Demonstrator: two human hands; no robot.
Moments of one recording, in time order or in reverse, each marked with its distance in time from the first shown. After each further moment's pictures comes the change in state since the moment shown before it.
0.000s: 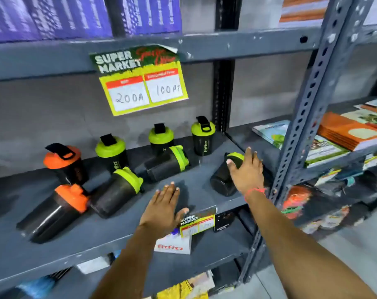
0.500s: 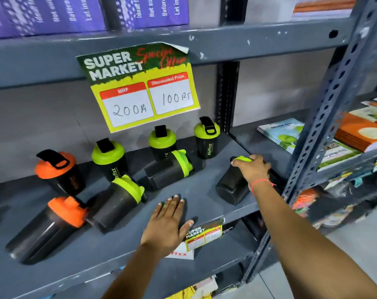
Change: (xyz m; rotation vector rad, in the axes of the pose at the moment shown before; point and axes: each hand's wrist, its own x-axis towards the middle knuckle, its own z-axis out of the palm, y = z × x) left_hand 0.008 -0.014 0.022 -0.067 0.055 0.015; right_hand 0.052 -0.007 0.015 0.325 -0.050 0.413
